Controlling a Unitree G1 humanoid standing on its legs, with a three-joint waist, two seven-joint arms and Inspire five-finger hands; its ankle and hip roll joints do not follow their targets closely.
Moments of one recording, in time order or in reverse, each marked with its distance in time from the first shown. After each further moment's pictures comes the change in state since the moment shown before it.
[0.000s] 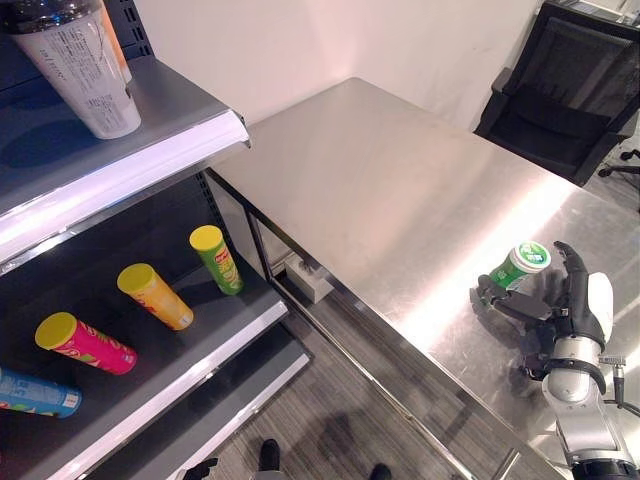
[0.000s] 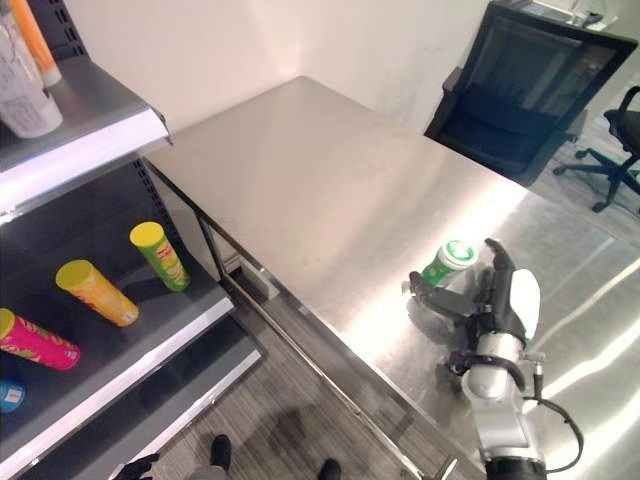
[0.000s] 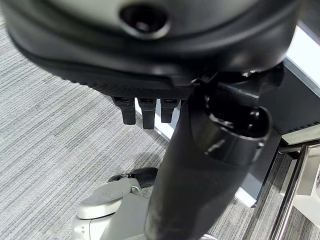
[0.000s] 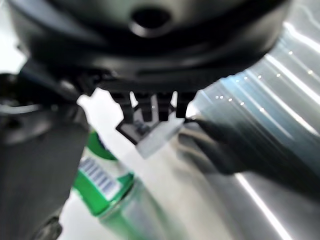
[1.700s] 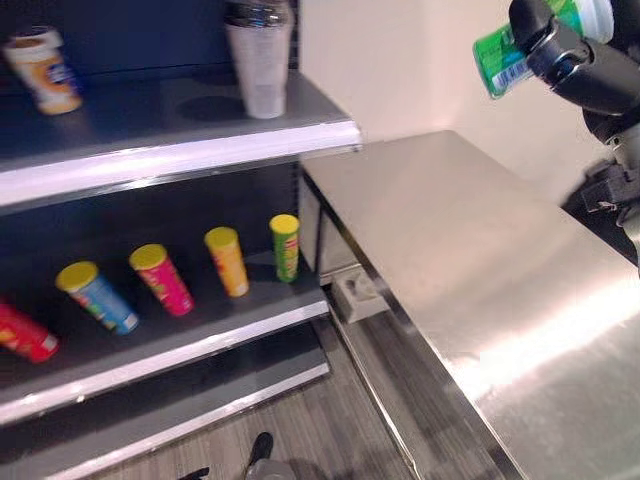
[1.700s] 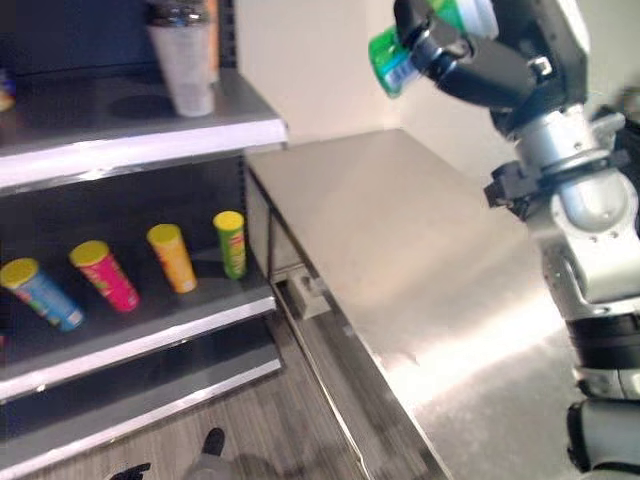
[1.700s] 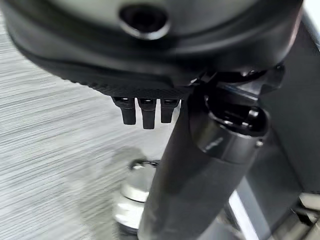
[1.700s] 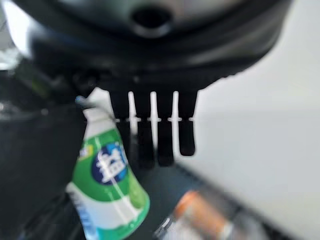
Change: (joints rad) left arm 0.002 0.034 0.043 0.085 -0.041 -0.020 -0.069; right arm -0.739 -0.571 0.318 -0.157 0.948 -0.180 0.502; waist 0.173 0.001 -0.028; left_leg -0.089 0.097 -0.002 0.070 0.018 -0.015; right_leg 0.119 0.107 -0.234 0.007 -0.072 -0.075
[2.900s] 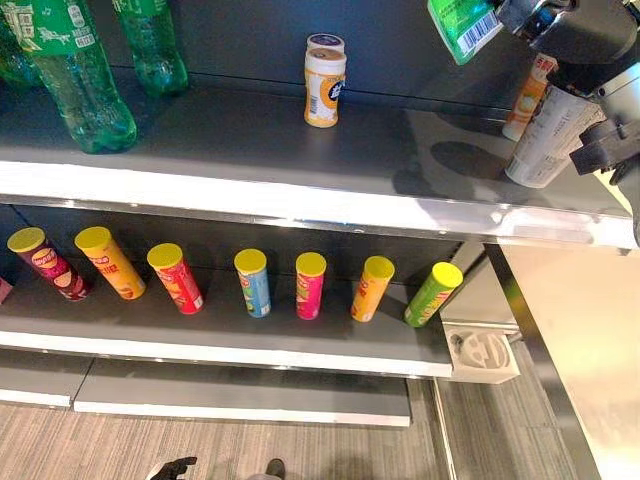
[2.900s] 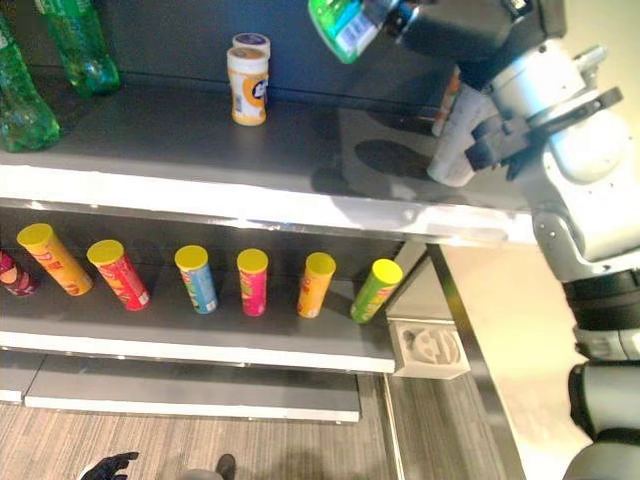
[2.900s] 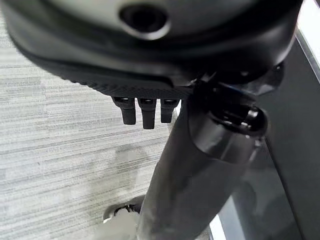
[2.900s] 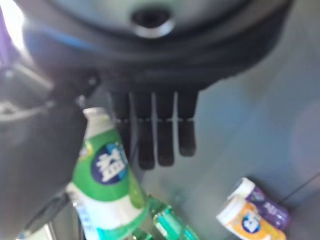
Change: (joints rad) left arm -0.076 0.120 -0.060 0.024 0.121 -0.017 -0.044; right arm -0.190 0.019 0.113 0.024 0.011 -0.017 0.030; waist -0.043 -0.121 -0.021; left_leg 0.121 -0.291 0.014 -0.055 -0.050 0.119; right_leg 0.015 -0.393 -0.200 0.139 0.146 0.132
